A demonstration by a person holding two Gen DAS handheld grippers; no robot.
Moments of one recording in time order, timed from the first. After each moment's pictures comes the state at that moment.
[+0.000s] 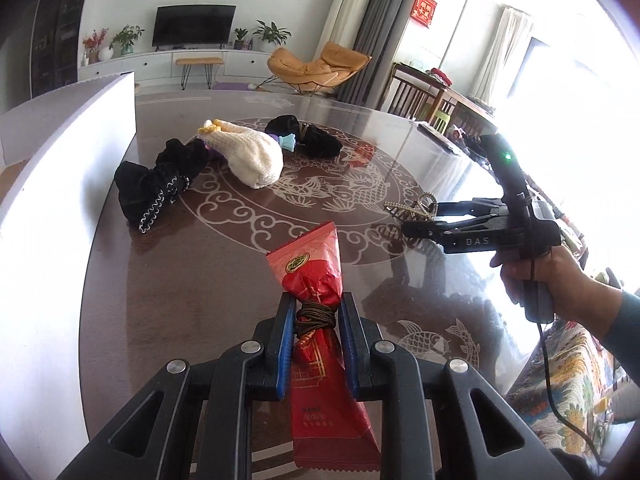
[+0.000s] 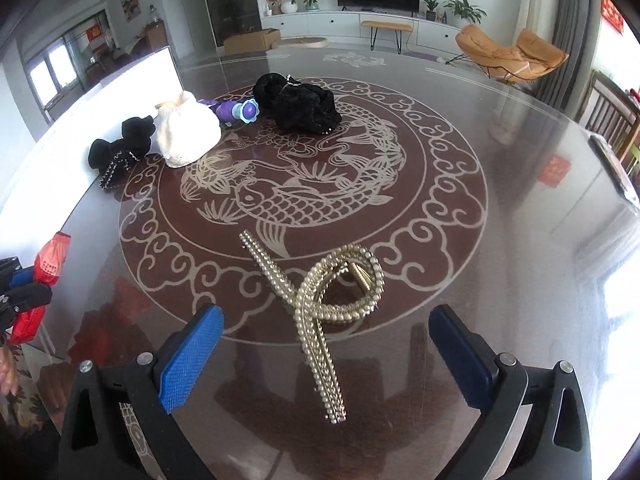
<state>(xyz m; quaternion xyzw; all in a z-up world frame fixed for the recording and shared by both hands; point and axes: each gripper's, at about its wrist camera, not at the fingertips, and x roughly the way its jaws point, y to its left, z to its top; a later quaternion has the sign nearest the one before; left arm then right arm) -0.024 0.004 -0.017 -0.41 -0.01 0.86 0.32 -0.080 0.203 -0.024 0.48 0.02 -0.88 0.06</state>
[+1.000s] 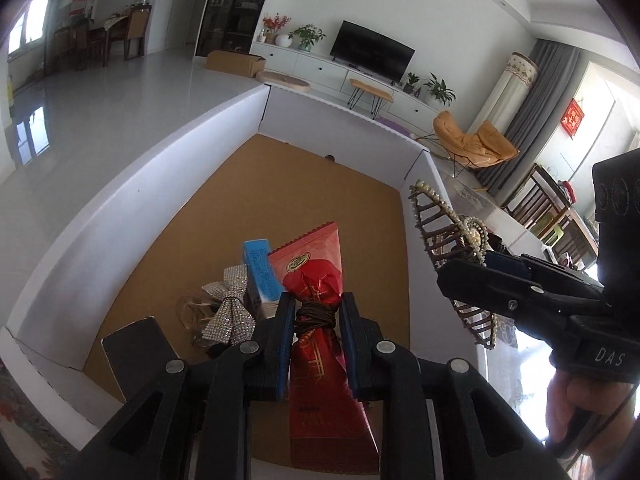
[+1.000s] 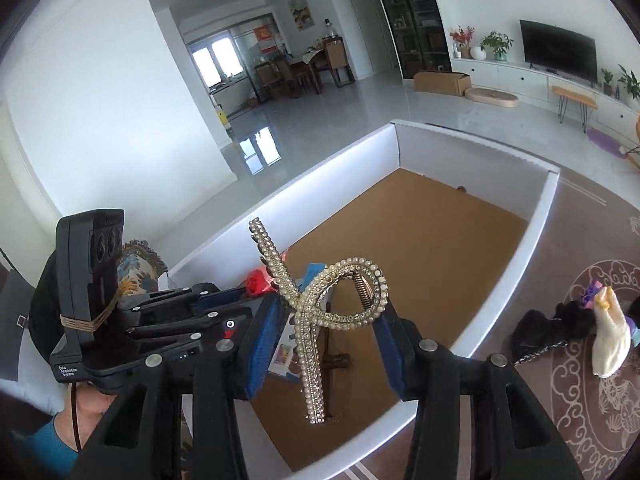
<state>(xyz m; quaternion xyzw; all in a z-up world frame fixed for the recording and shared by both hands) -0.041 -0.271 0.018 -0.42 -0.14 0.90 0.06 -0.109 -0.189 0.095 0.40 0.00 -0.84 0.36</state>
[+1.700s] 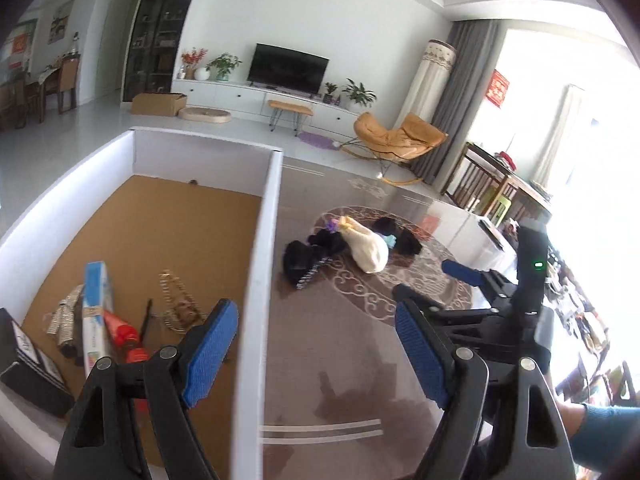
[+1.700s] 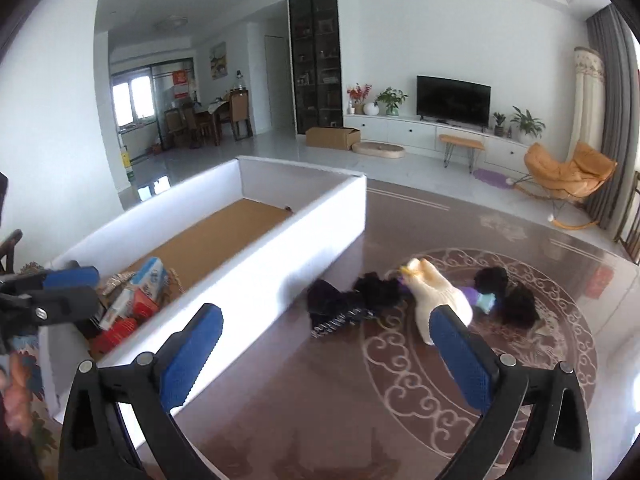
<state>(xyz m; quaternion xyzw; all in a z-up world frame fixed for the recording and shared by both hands) 0.000 -0.097 0.061 -0.35 -0.08 0.91 0.20 -0.077 -0.007 0.059 0.30 0.04 -0.94 0.15</state>
